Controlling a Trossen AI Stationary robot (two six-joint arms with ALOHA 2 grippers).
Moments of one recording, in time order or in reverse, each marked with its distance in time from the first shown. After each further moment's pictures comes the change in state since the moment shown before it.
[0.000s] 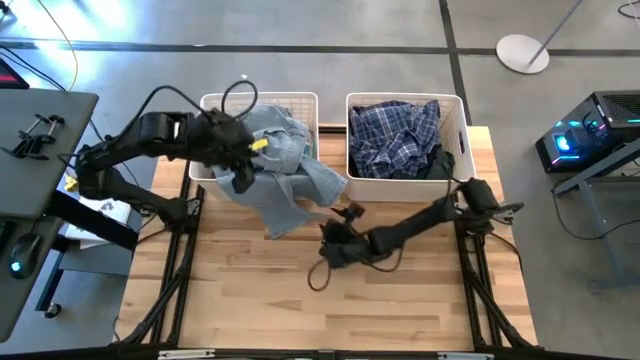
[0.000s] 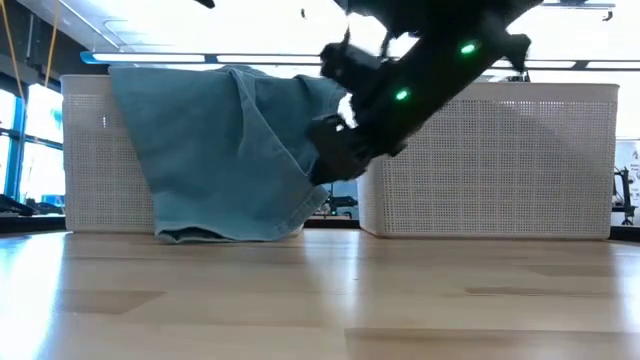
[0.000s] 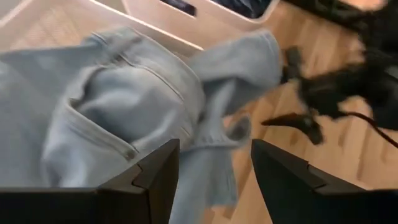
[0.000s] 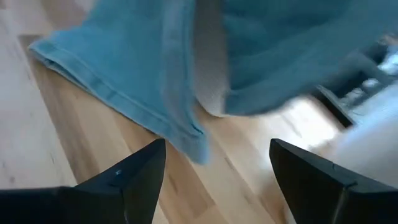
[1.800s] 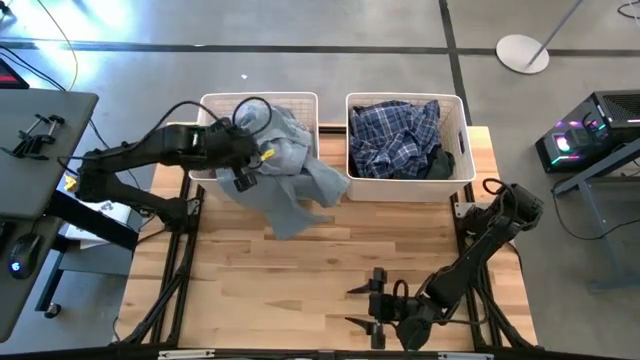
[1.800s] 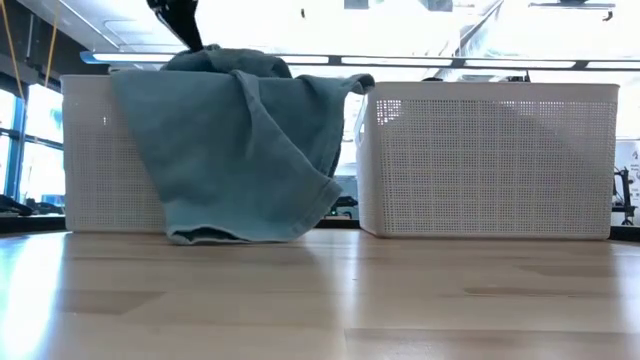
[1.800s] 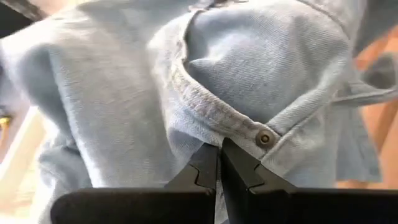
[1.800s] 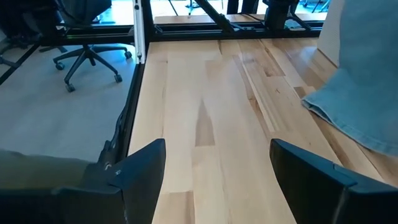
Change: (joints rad) left arm 0.031 -0.034 -0.256 0.048 -0.292 0.231; right arm 0.492 -0.221 0.000 0.089 -0.204 0.106
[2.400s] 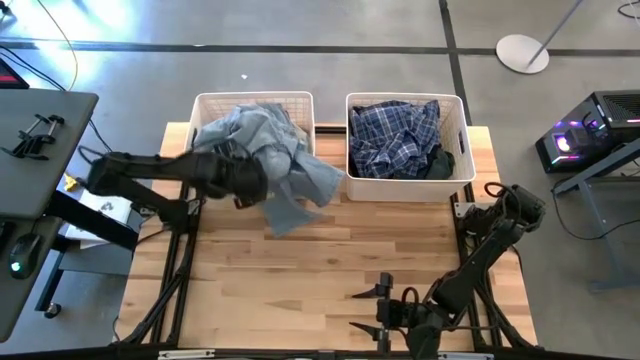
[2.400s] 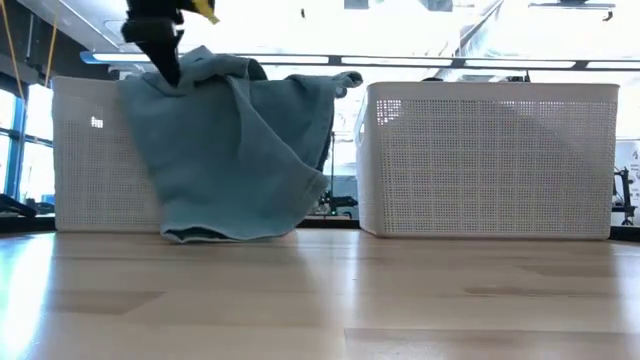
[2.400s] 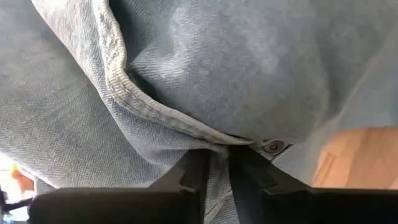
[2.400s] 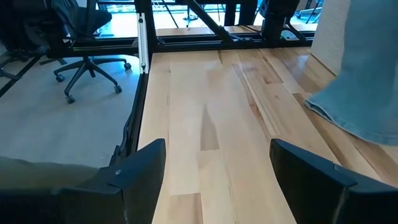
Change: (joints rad) left arm -0.212 0.127 -0.114 -0.225 -0.286 -0.219; right arm 0.056 0.000 0.000 0.018 0.081 0.022
